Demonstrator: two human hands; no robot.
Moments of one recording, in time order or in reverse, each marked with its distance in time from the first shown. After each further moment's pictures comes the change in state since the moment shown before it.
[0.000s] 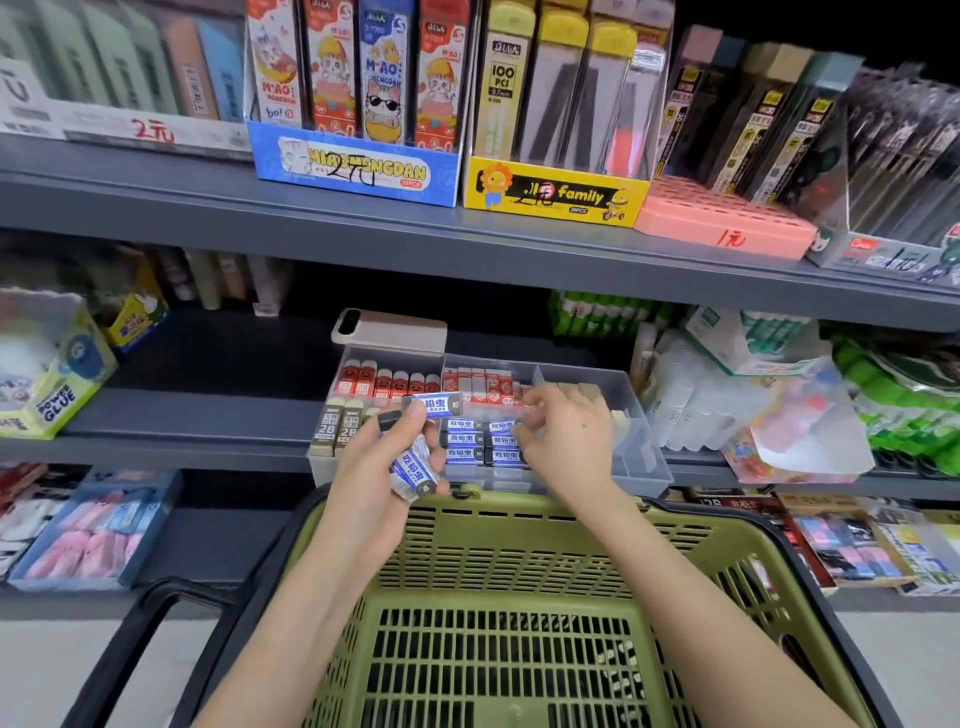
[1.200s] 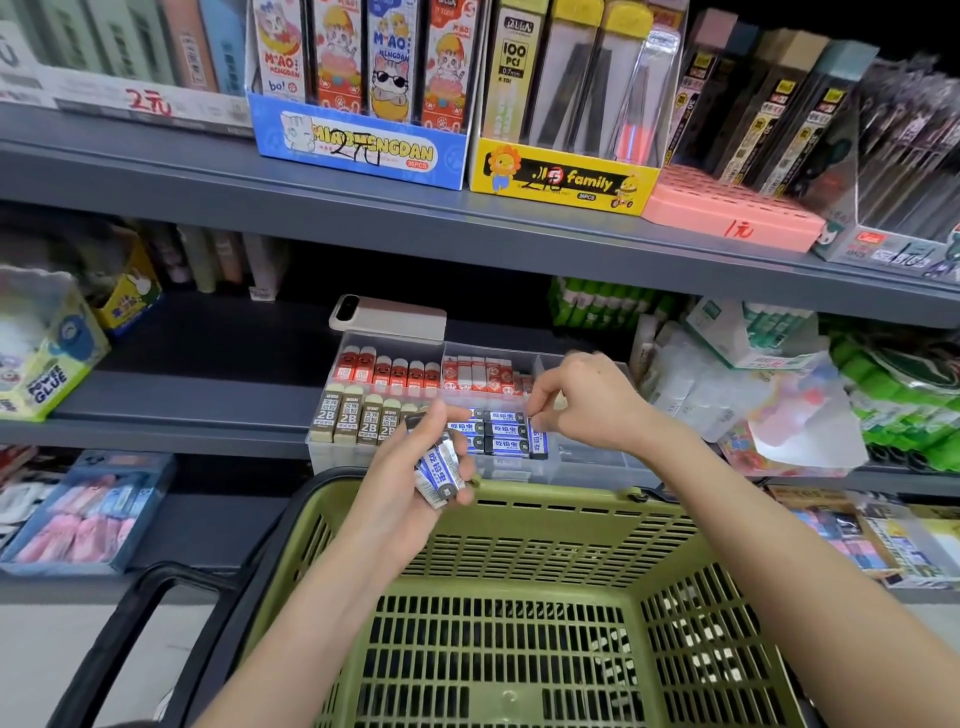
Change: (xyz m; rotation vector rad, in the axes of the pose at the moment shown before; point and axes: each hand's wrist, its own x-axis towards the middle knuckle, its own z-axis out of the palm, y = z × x) left_hand -0.001 -0.016 0.008 -0.100 -0.084 -0.155; right_hand 0.037 0.005 -0.054 -0.057 -0.507 -0.242
